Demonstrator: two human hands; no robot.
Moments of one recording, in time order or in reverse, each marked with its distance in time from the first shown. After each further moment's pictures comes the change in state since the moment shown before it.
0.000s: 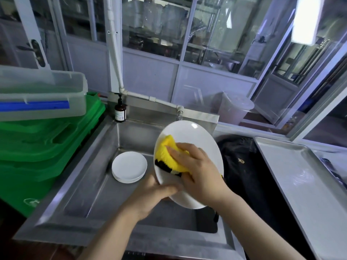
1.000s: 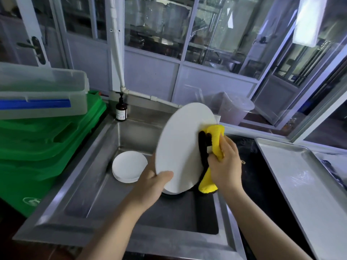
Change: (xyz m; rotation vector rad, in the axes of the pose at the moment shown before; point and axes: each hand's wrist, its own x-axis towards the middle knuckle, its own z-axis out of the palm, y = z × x) left_hand 0.000 0.022 -0.001 0.228 0.144 0.144; right_hand 0.007 0.046 0.004 0.211 0.503 0.510
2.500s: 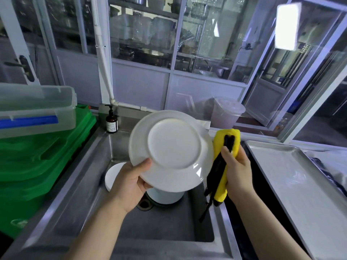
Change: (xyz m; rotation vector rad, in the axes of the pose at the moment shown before) left_hand 0.028 0.003 -0.006 -0.589 0.034 -0.122; right_hand 0.010 0.017 -0.045 0.618 0.050 0.279
